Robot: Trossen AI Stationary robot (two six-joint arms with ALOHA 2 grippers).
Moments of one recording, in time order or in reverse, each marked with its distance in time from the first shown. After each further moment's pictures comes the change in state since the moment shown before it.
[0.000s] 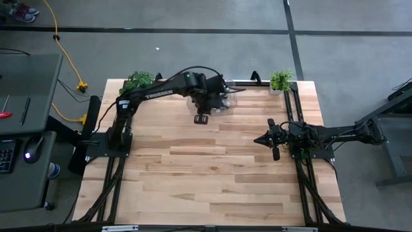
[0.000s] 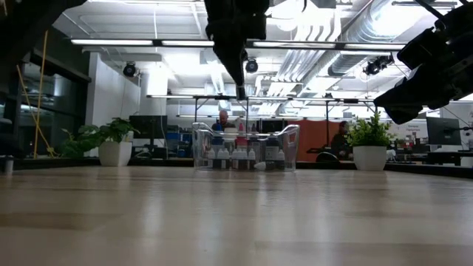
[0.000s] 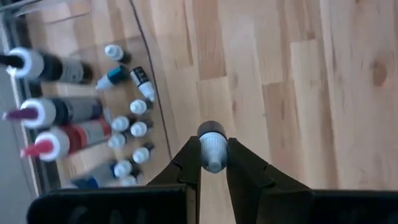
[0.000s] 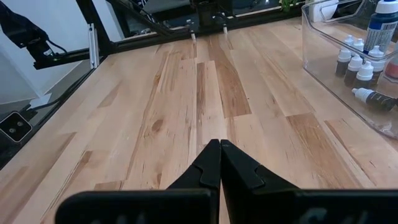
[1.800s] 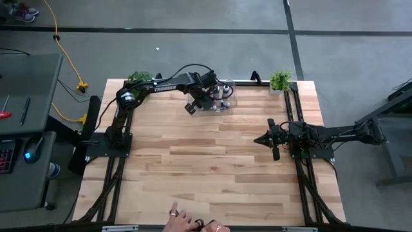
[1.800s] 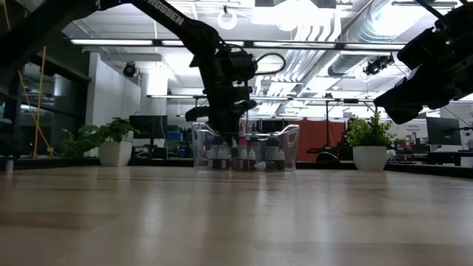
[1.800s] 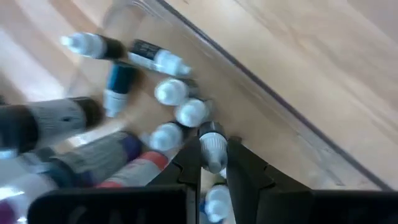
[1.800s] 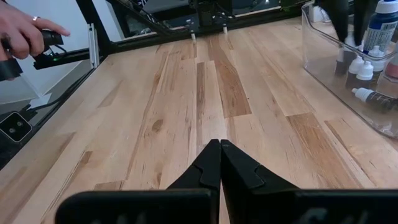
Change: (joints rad) left arm 0.208 0.040 -0.399 0.462 0.056 0.927; right arm 0.000 0.000 0.000 0.000 0.000 0.000
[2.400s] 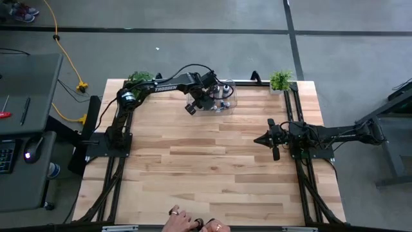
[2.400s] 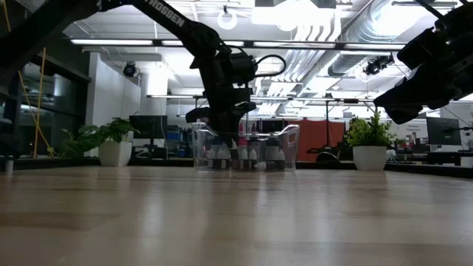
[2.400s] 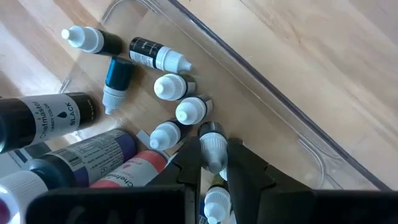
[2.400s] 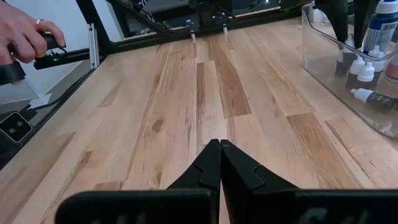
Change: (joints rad) left arm 0.001 0.014 0.000 0.004 0.007 -0.036; right arm 0.000 0.000 0.000 0.000 0.000 0.000
